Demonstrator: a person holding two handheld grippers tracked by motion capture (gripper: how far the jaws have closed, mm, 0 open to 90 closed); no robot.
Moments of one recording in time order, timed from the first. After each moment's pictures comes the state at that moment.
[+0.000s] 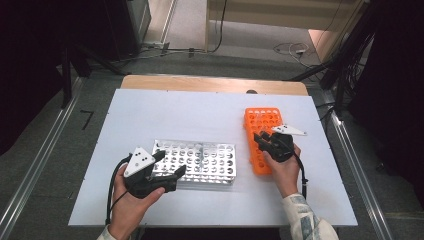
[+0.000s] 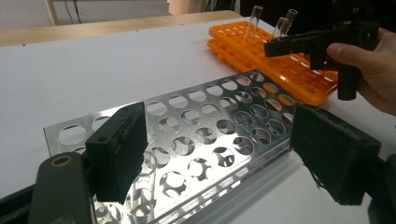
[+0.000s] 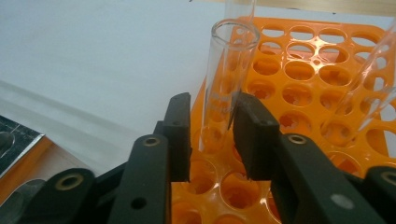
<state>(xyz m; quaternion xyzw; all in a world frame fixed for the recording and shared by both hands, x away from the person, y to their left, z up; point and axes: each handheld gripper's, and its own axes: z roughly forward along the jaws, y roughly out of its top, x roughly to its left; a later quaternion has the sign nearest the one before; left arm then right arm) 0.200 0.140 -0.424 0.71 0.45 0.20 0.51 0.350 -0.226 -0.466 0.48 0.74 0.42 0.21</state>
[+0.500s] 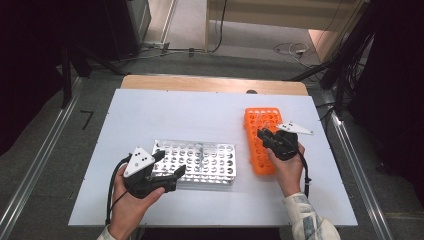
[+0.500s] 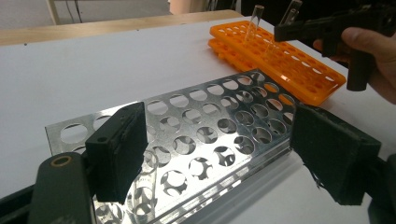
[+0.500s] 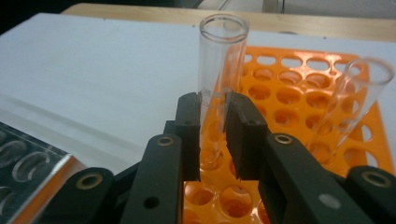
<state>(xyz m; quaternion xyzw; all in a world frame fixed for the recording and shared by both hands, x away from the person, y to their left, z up) 0.199 0.140 -0.424 0.71 0.45 0.20 0.50 0.346 -0.231 -0.449 0.48 0.73 0.44 0.22</state>
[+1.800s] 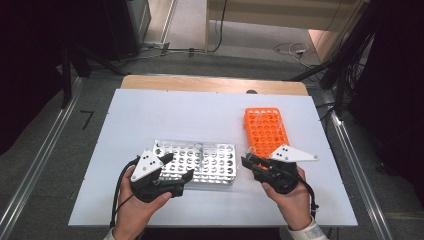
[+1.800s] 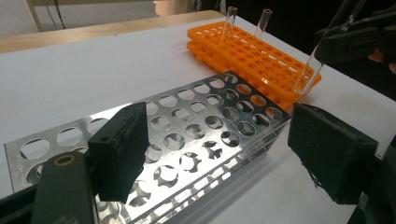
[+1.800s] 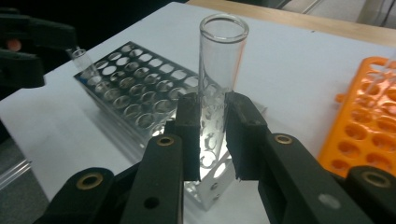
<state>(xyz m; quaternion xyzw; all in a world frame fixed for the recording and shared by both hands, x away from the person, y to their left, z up) 0.192 0.122 -0.416 0.72 0.42 0.19 0.51 0.242 -0.202 -0.401 0.36 0.79 0.48 0.14</state>
